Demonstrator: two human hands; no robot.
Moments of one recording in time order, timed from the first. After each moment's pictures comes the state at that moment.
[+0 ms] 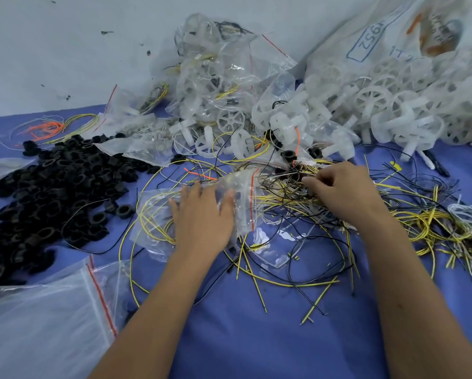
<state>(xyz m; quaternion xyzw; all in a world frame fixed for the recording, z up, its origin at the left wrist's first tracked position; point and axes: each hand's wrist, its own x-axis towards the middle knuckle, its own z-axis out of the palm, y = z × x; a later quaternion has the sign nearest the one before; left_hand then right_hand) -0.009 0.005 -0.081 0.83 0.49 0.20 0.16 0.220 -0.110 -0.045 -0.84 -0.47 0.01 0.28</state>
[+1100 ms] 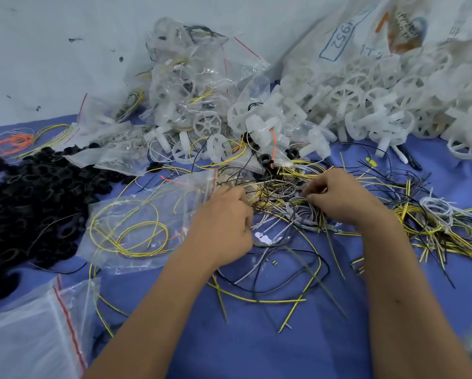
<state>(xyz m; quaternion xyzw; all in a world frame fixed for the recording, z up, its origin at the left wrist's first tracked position) 0.035 -0.020 -0.061 0.96 0.24 0.14 0.11 0.246 -0.130 -0.042 -0.85 -0.43 0.14 0.25</state>
